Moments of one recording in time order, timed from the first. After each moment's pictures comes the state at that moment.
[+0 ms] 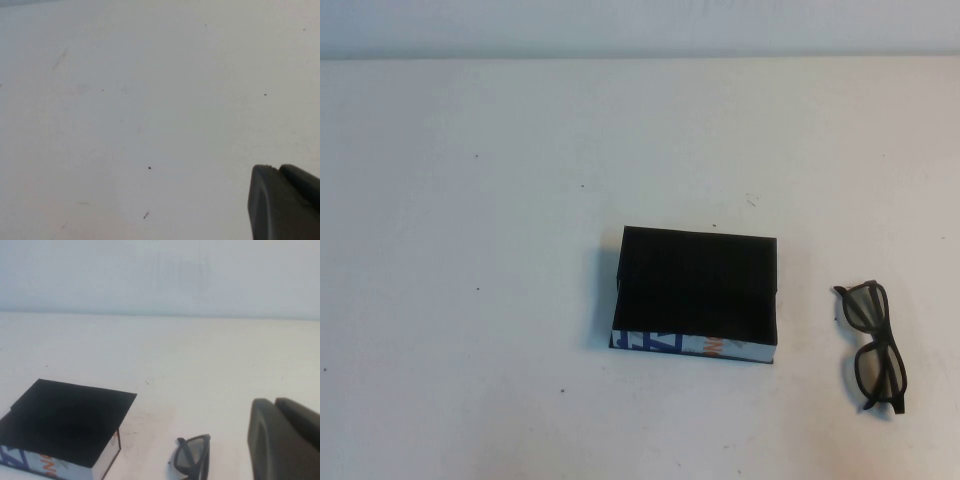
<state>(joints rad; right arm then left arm) 0.21 0.13 -0.15 0.18 0.18 -0.08 -0.06 -0.02 0.02 -0.01 0.36 0.08</state>
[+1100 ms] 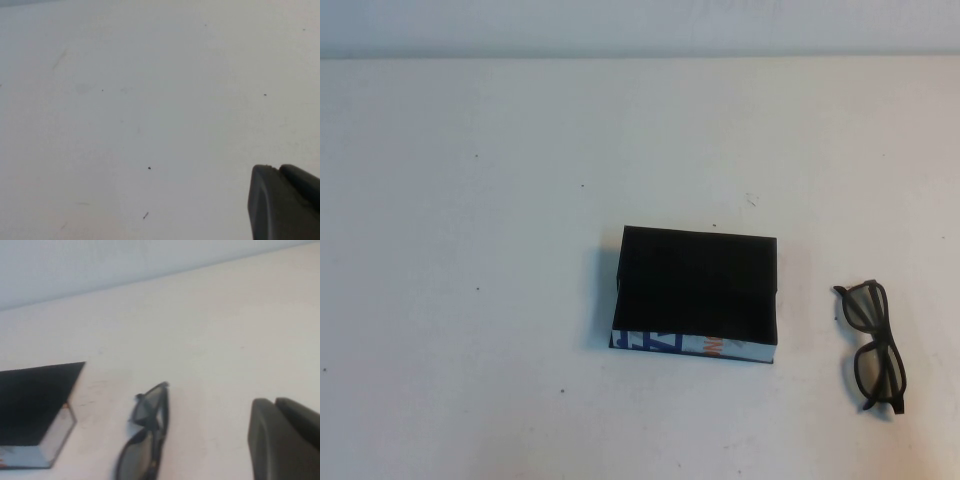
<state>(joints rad) 0.00 -0.01 0.03 0.36 0.23 -0.08 -0.06 -0.02 0.02 -0.01 0.36 0.08</state>
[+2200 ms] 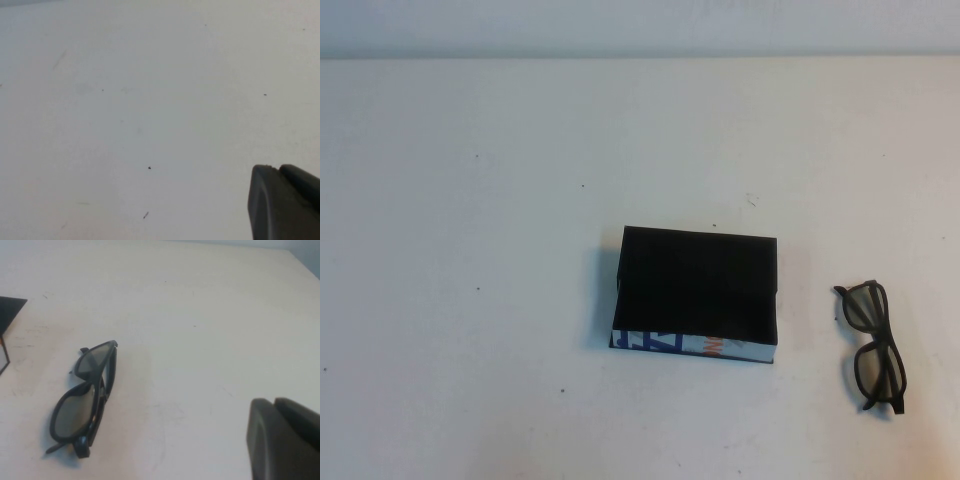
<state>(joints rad) -0.03 -0.01 0.03 0.06 0.30 -0.08 -0.06 -0.02 0.02 -0.01 0.36 0.08</state>
